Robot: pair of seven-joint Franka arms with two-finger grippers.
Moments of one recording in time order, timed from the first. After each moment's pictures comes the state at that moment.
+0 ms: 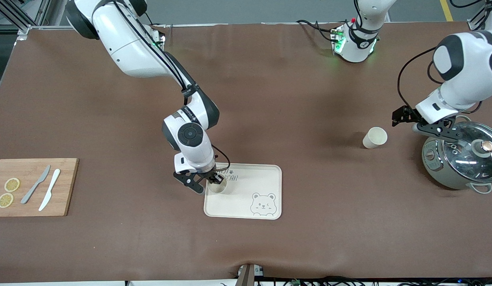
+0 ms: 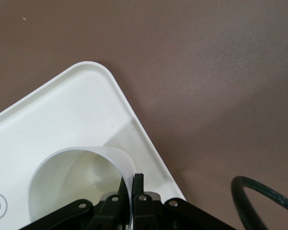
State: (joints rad) left arm 0.76 -0.08 -0.70 -2.19 -0.10 2.12 0.39; right arm 0.48 0.80 0.08 -1.43 -0.18 2.37 1.24
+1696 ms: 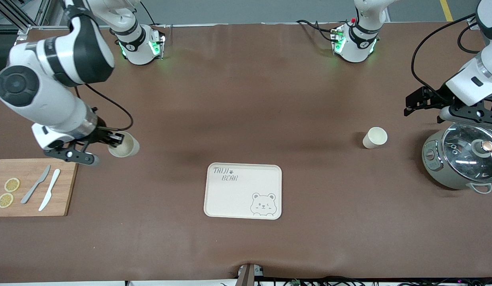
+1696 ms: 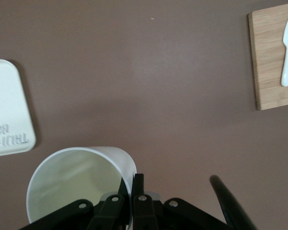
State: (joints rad) left arm 0.40 -0.04 -0.45 -1.74 -0.10 1.74 0.17; right arm 0.11 0.19 0.09 -1.66 -0.06 1.78 0.38
